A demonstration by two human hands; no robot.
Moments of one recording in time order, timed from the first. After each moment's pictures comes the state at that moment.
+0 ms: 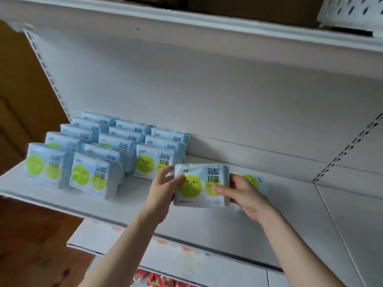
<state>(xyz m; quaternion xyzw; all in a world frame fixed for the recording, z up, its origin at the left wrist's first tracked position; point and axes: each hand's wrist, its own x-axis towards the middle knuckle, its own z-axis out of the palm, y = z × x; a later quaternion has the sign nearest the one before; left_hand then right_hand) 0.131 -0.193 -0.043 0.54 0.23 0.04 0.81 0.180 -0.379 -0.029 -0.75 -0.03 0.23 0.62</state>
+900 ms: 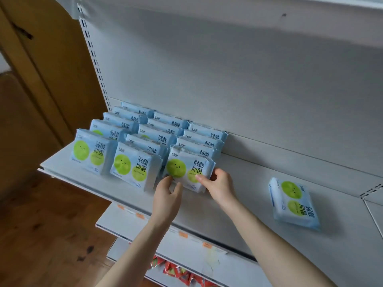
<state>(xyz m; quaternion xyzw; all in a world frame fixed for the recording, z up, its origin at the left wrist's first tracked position) 0.100 -0.126 -0.082 0.75 0.30 0.14 0.57 0.186 -0.236 -0.077 -0.86 -0.07 0.09 0.51</state>
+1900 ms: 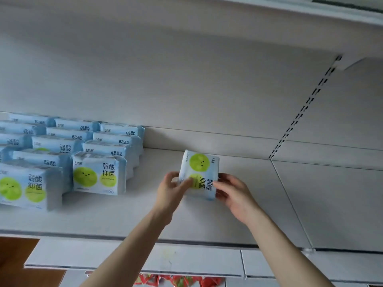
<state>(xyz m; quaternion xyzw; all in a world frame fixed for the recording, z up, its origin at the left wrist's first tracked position) 0.151 -0.291 -0.065 0.68 0.19 -0.05 0.71 0.172 -0.453 -0.069 -0.61 0.13 0.13 0.77</state>
